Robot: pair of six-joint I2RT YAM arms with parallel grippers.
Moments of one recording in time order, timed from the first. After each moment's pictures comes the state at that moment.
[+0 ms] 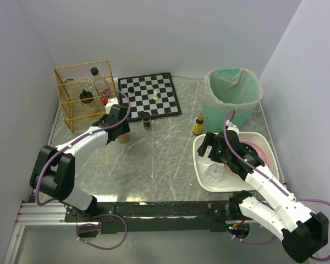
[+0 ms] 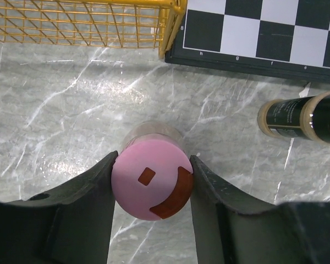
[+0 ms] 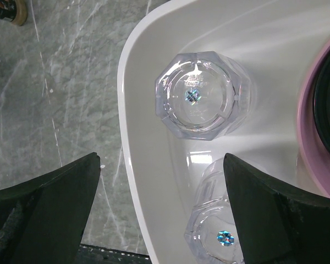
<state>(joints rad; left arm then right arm) -0.41 1.50 0.95 -0.27 -0.42 -0.57 0.46 0.83 0.65 -0.59 0.14 0.70</state>
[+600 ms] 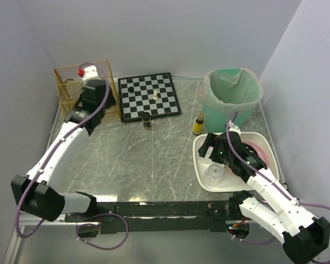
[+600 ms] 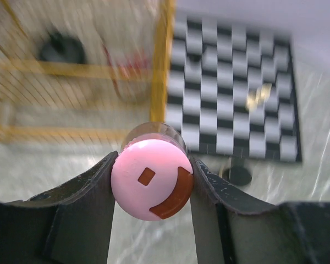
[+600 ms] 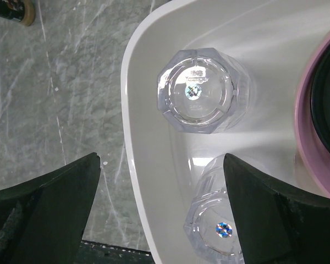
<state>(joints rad) -0.34 1.31 1.26 -0.43 -0.45 -0.45 0.46 0.79 0.65 -0.61 0.14 0.70</state>
